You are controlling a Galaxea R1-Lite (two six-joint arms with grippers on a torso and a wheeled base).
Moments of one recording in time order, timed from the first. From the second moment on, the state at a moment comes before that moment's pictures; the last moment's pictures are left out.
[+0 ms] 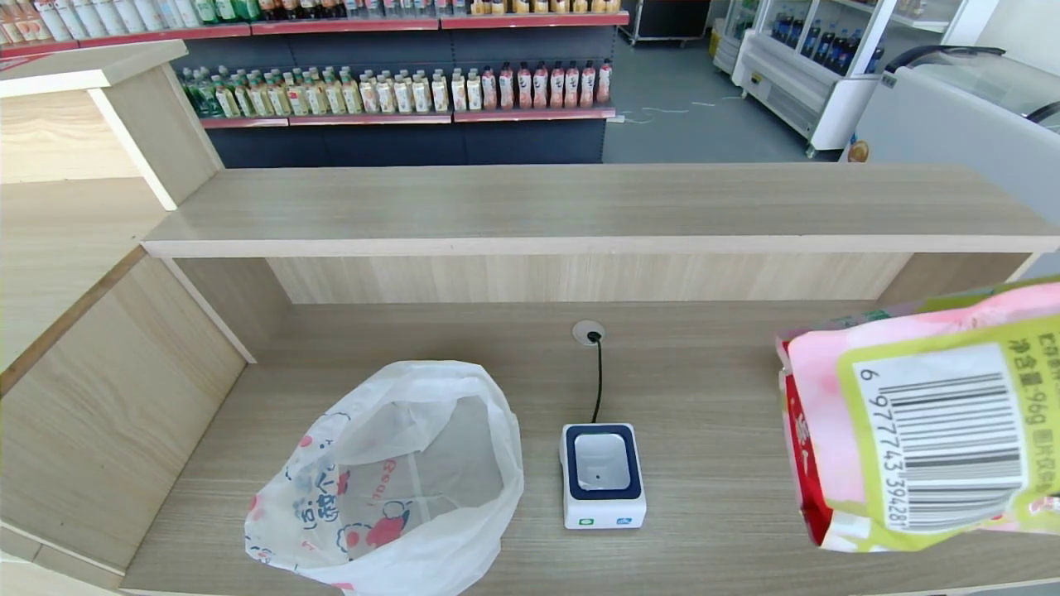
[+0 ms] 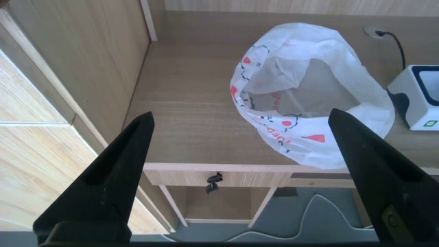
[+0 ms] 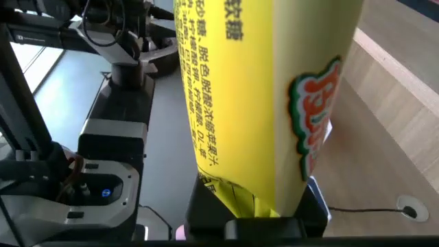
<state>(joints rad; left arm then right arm) 0.00 0.00 0.00 0.00 -0.01 -0.01 0.12 1.09 -0.78 0.00 1.34 -0.65</state>
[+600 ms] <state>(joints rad) 0.00 0.00 0.00 0.00 -0.01 -0.01 0.29 1.17 -0.91 0.01 1.37 -0.61</state>
